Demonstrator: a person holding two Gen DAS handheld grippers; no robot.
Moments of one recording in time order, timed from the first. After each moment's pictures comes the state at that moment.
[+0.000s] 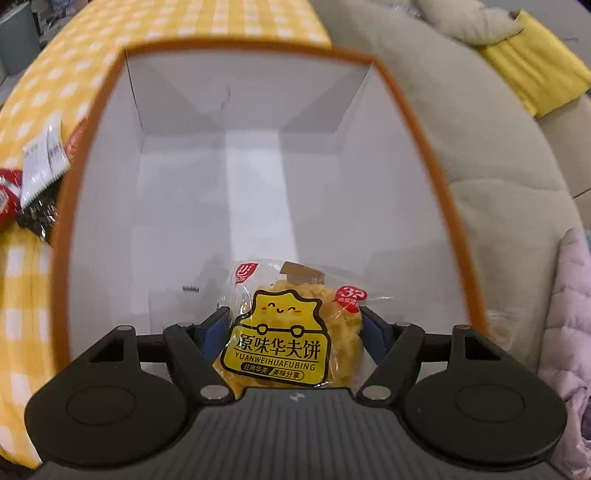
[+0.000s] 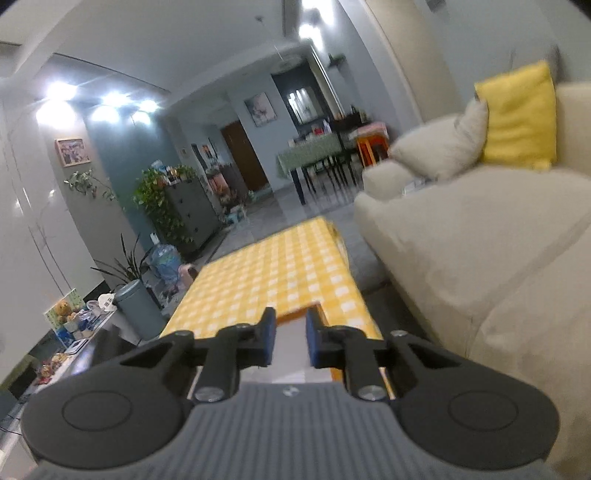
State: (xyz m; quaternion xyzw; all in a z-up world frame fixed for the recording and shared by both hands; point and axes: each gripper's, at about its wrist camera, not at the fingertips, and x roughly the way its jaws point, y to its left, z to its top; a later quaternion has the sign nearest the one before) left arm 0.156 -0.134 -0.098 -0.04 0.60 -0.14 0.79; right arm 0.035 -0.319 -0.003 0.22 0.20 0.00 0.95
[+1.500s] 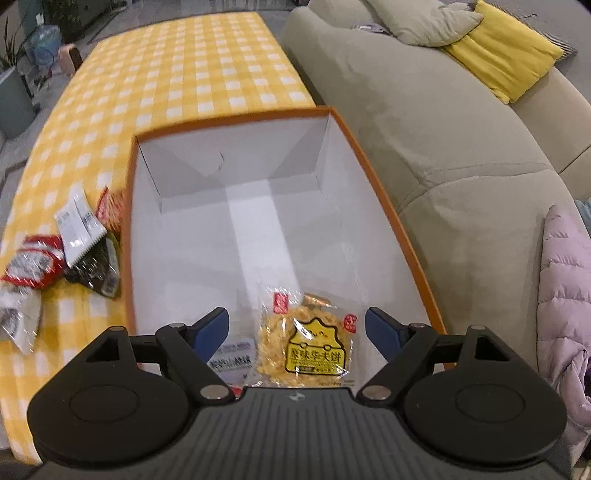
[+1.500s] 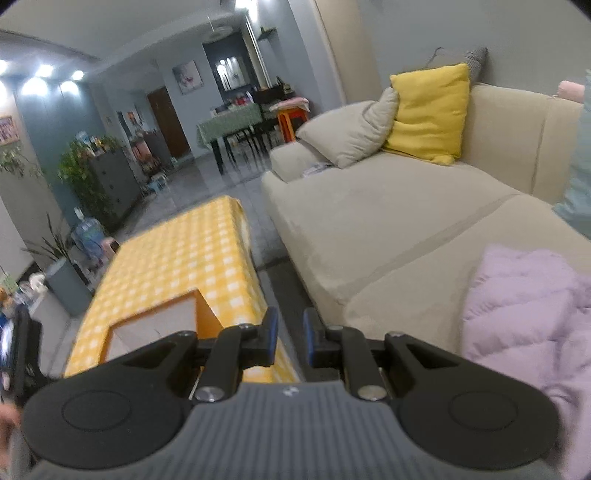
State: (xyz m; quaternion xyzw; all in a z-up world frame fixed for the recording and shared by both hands) left arm 0.134 -0.136 -0.024 0.04 0.54 -0.16 0.83; right arm -0.071 -0.394 0.069 0.18 0.29 -0.13 0.93
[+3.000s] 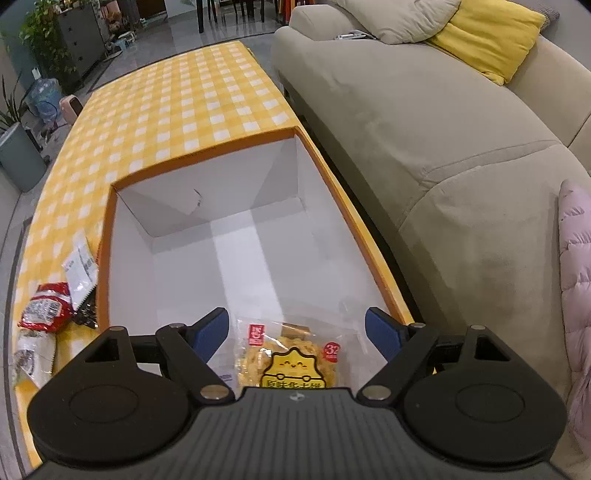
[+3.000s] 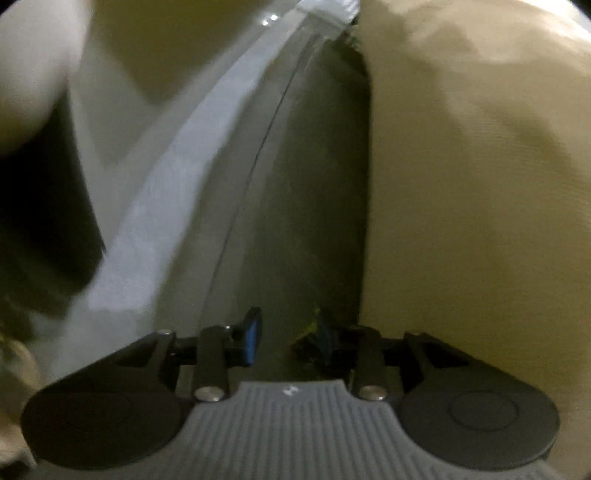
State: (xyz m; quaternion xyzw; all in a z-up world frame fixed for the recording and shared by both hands) left arm 0.122 -0.190 -0.033 0.11 0.50 -0.15 0.85; right arm -0.045 -0.359 -0.441 -0.24 0.54 -0.07 0.81
